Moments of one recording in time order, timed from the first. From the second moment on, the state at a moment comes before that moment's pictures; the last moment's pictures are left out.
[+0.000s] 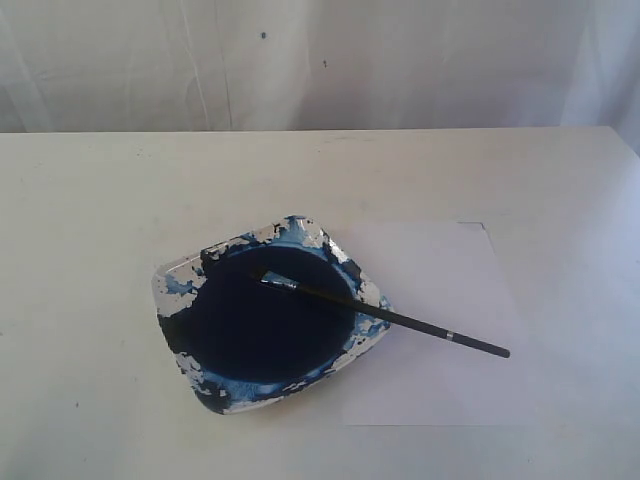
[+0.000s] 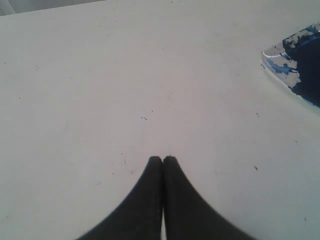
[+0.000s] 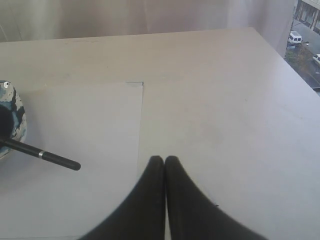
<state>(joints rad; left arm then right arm) 0.03 0.00 0.02 -0.13 0.43 0.24 0.13 0.01 0.00 0.10 0.36 -0.07</state>
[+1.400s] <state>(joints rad) 0.03 0.00 0.02 -0.11 0.32 0.24 0.13 0.01 0.00 0.10 0.36 -0.07</state>
